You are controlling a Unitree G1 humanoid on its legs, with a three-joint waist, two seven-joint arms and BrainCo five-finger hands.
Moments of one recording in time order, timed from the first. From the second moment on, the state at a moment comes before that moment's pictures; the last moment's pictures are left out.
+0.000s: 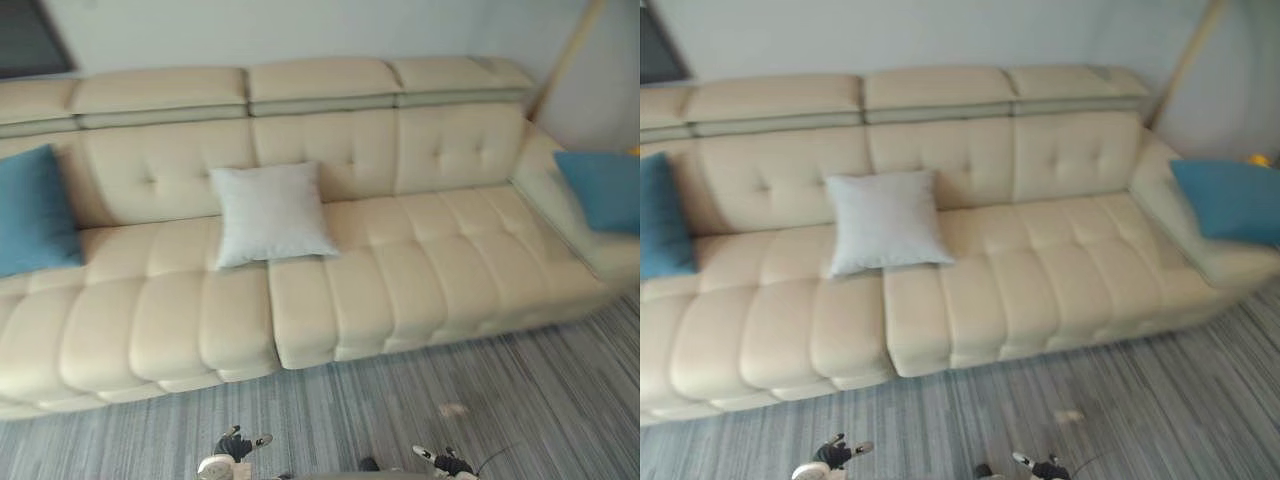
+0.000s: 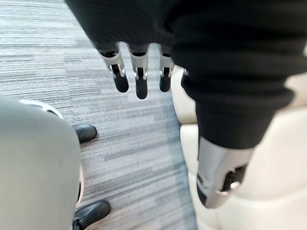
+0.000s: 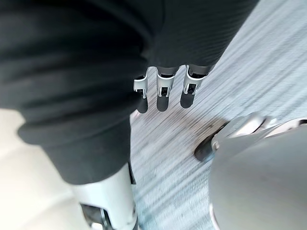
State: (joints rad) left arm 0.02 0.09 0.08 1.11 0.00 -0.06 0.06; right arm 0.06 -0.04 -0.33 1.10 0.16 -0.04 -0.05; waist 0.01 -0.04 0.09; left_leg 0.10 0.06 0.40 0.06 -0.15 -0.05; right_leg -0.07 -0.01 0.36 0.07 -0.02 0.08
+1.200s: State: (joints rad) left arm 0.00 -0.01 0.15 1.00 -0.04 -0.07 0.06; right arm 0.03 -0.02 -0.21 1.00 0.12 -0.05 -0.06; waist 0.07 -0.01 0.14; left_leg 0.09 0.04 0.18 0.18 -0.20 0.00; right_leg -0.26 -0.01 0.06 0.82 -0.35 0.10
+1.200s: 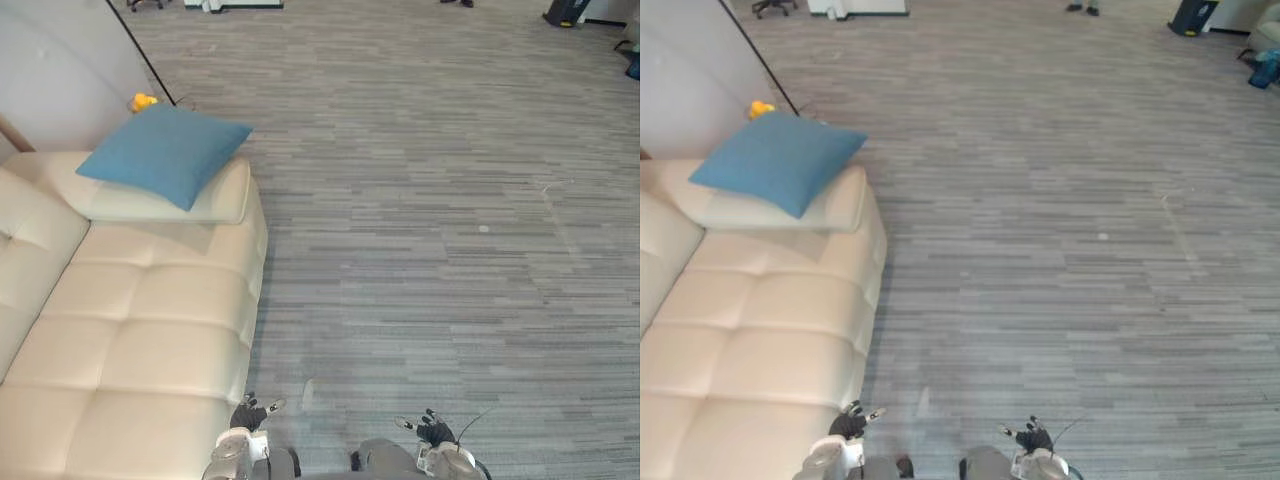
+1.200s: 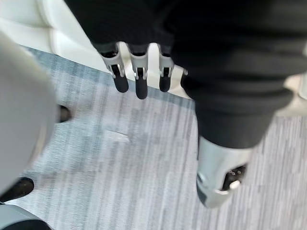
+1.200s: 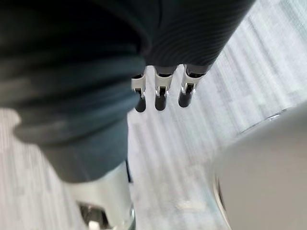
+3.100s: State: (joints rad) left arm 0.00 -0.03 0.12 0.99 -0.03 -0.06 0.04; right arm 0.08 -0.03 -0.29 1.01 0.16 -0.04 -0.05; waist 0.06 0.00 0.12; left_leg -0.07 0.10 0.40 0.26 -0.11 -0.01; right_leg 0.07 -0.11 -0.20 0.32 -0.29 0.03
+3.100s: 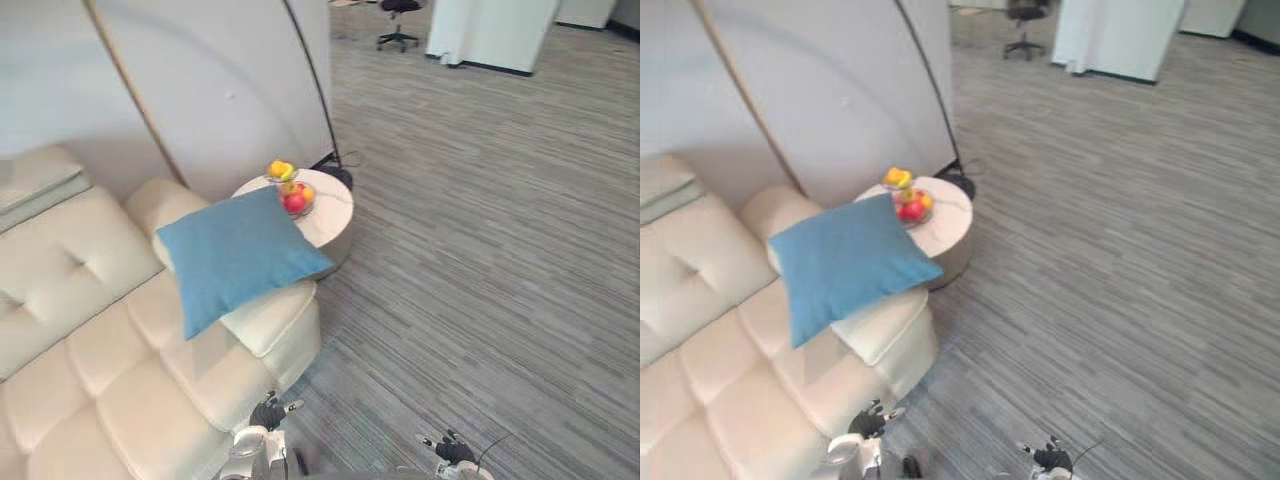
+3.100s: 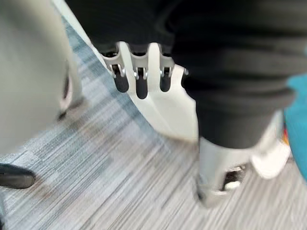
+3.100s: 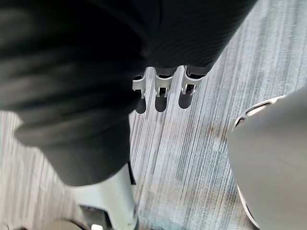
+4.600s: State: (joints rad) left arm 0.02 0.13 0.17 0.65 -0.24 -0.08 0.10; right arm 0.15 -0.09 -0.38 0.37 0.27 -0.09 -0.09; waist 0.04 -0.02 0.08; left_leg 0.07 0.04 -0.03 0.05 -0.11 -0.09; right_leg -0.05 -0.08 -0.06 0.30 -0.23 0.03
